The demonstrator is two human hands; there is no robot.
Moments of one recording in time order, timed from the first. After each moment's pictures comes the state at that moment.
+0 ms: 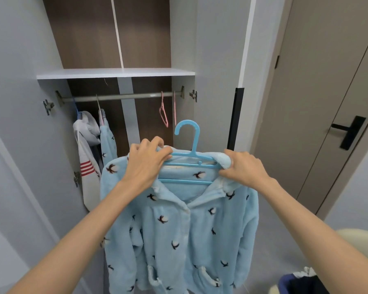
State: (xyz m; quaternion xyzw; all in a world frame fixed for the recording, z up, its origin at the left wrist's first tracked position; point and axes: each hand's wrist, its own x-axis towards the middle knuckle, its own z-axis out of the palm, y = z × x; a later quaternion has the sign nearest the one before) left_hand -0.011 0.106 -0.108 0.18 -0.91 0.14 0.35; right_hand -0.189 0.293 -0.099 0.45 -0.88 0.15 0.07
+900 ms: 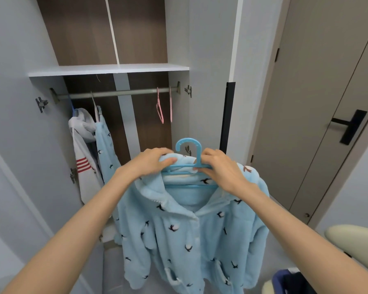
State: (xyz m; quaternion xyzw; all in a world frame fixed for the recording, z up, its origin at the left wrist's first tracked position) left_hand -0.047 0.119 -0.096 0.23 -0.95 -0.18 0.06; right_hand -0.189 0.291 -0.124 0.60 -0.75 0.24 0.11
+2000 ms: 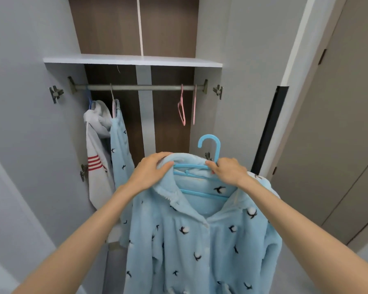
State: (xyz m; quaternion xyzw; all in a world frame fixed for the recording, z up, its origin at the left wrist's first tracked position) left_hand -0.070 0.006 -0.171 0.24 -0.89 -0.27 0.28; right_hand -0.257 0.154 -0.144 0.45 -0.87 0.15 -0.10
